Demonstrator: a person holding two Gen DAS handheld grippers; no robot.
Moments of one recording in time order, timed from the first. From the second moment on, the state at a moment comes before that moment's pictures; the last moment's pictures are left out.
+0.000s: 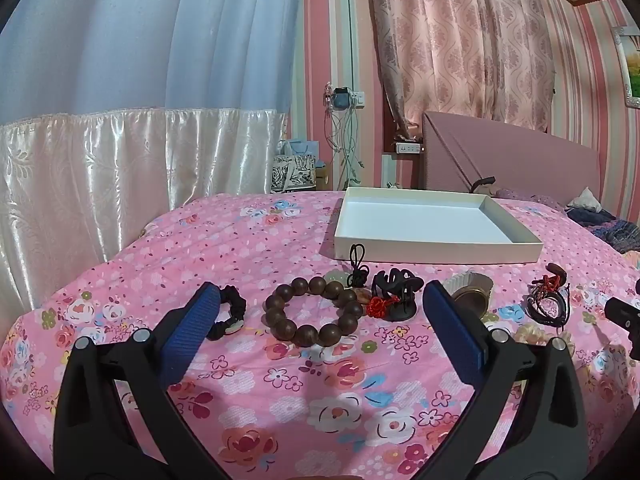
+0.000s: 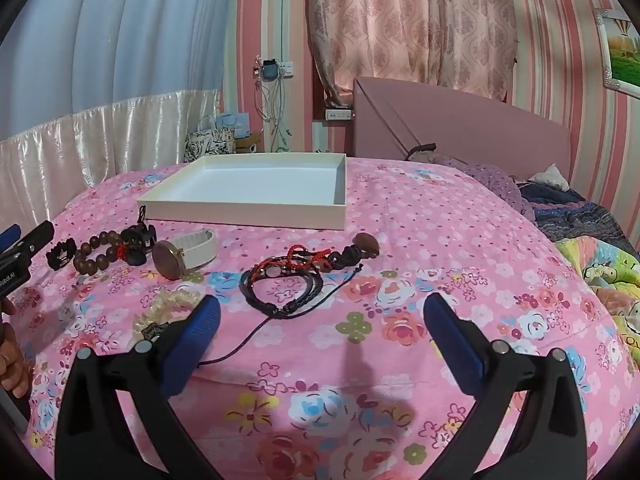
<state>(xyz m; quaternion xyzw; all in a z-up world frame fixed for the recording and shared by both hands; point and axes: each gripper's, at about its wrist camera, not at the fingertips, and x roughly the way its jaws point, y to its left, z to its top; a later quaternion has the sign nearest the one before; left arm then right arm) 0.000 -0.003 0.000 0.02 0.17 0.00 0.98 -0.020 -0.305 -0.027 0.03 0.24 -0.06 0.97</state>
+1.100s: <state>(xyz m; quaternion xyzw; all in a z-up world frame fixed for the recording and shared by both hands) 0.001 0.001 0.000 0.01 0.18 0.00 0.98 -0.016 -0.307 -0.032 0.04 0.24 -0.06 0.97</state>
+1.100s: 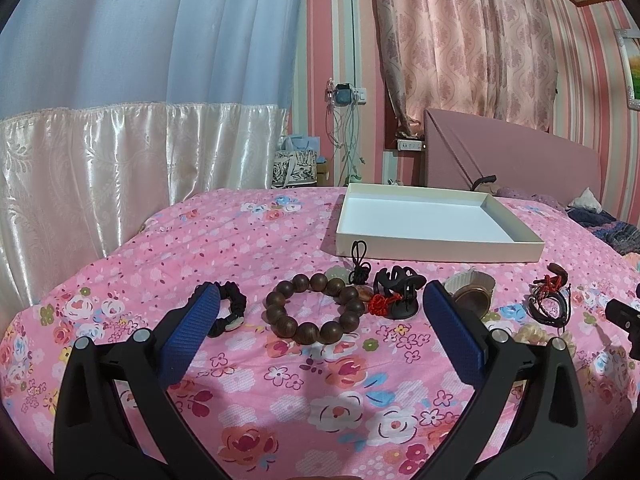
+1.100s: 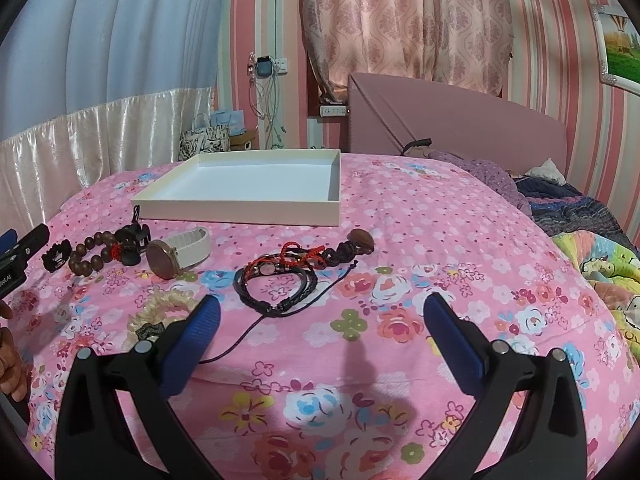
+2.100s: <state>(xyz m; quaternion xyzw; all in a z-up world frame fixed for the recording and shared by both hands) 0.000 0.003 0.000 0.00 0.18 0.00 0.98 -0.017 -0.306 -0.033 0.04 0.24 -0.06 0.97</state>
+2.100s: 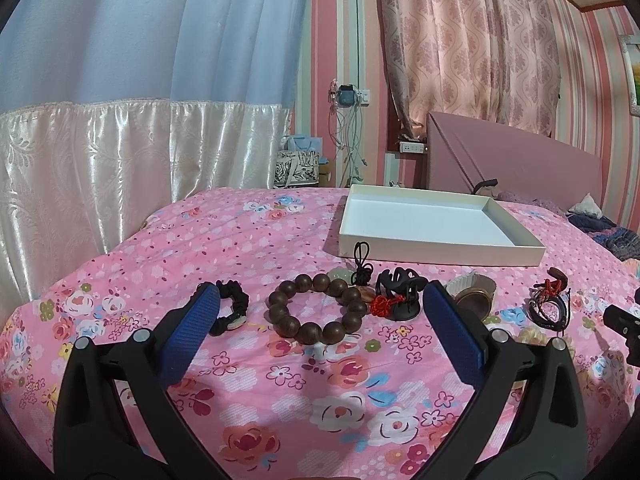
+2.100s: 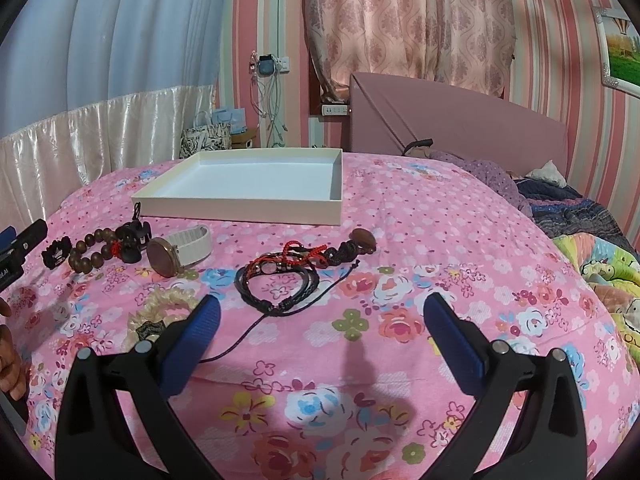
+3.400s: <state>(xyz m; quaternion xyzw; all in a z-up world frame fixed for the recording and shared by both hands) 0.000 -0.003 -0.003 0.01 0.20 -0.02 0.98 -0.015 -0.304 -0.032 0.03 0.25 -0.06 0.97</state>
